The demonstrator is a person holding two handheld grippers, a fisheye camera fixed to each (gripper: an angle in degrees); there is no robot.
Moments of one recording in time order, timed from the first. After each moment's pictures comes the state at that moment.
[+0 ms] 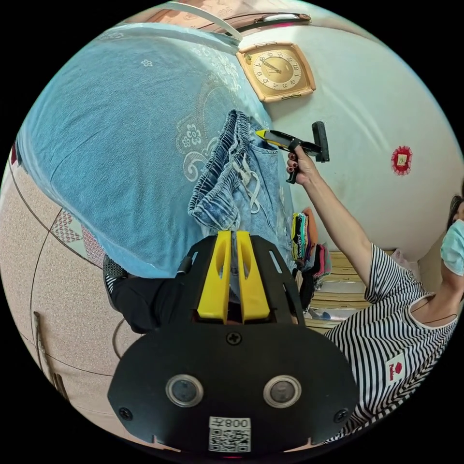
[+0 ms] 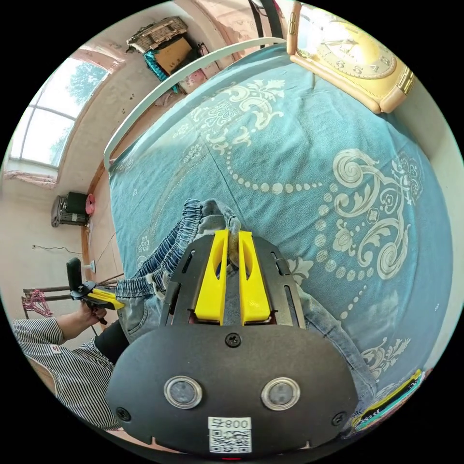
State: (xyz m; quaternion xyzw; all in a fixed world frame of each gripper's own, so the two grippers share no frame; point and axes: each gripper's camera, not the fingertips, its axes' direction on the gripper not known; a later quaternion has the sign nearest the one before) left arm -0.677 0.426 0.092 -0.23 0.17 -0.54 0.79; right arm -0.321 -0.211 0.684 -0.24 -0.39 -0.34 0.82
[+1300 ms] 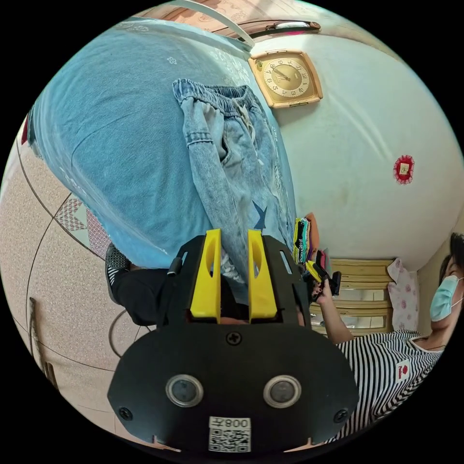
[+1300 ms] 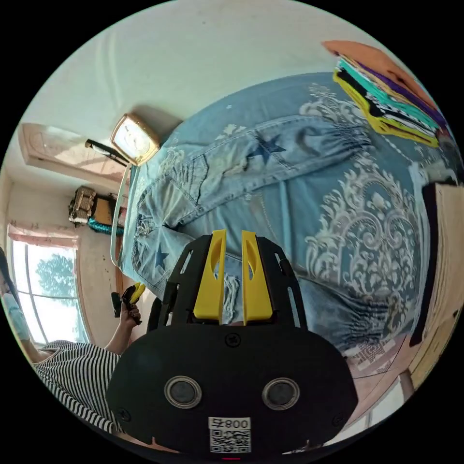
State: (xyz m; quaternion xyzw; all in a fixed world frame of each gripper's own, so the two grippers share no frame) left arm -0.519 0.348 0.216 -0.26 0.15 -0.57 0.77; right arm 0.278 0.124 0.559 -0.20 -0.33 0.18 0.90
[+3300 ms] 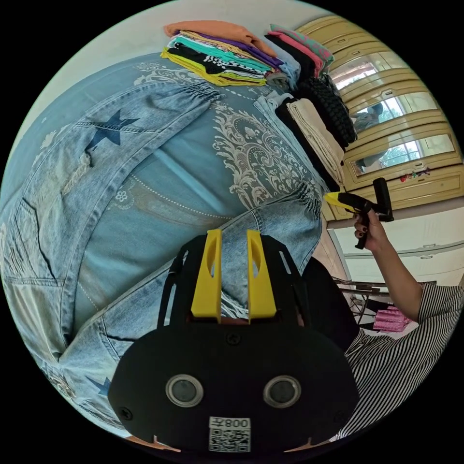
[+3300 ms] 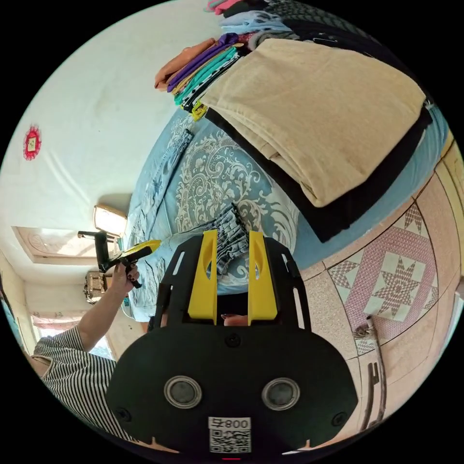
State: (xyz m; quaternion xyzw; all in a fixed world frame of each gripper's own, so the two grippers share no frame) left arm 0.147 -0.127 0.750 -0.51 0.33 0.08 0.79; right arm 0.804 0.517 0.442 -0.18 -0.29 0.39 0.86
